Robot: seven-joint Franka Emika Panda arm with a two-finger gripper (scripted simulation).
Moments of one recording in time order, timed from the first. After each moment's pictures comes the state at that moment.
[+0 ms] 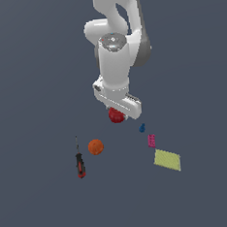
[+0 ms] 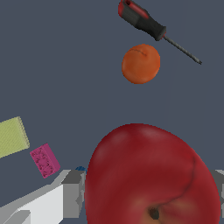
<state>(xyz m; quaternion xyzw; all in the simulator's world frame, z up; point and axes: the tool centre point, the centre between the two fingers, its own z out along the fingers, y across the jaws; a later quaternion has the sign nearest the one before) -0.036 0.017 0.187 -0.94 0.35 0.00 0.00</state>
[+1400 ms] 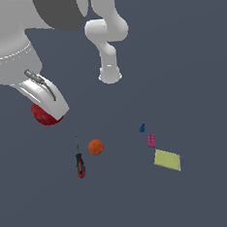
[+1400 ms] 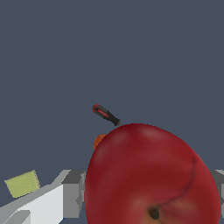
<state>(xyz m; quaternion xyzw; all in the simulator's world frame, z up) 0.065 -0.180 0.355 -0.94 0.35 0.00 0.00</state>
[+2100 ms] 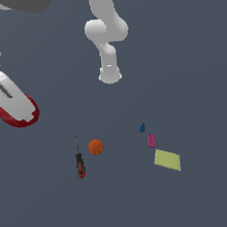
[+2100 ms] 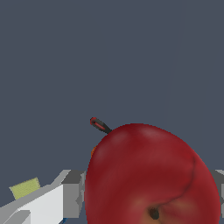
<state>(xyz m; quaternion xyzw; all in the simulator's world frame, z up) 0.092 -0.224 0.394 -0.94 0.35 0.00 0.00</state>
